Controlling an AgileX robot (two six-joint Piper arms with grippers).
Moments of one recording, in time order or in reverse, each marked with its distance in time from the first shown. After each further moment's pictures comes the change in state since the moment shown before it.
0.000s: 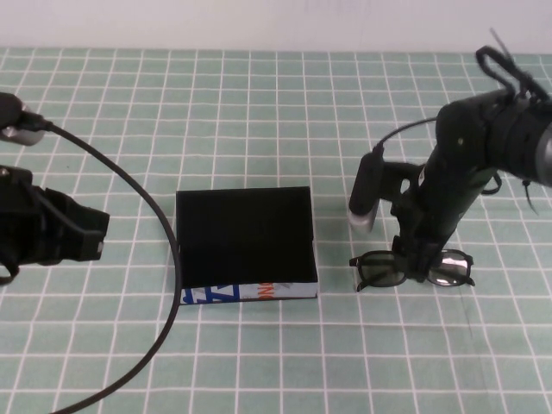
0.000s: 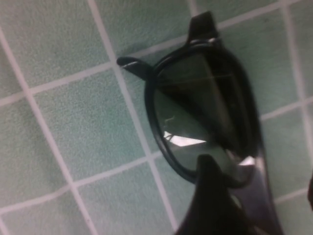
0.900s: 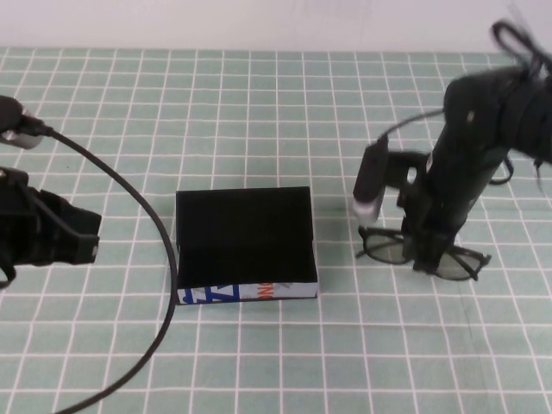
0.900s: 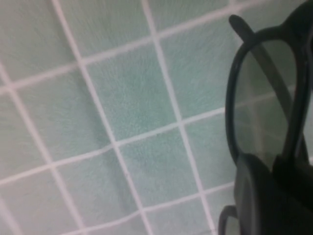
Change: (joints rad) right arm 0.000 -0.043 -0.059 0.030 0.169 -0.010; left arm 0.004 0.000 0.000 0.048 -0.006 0.000
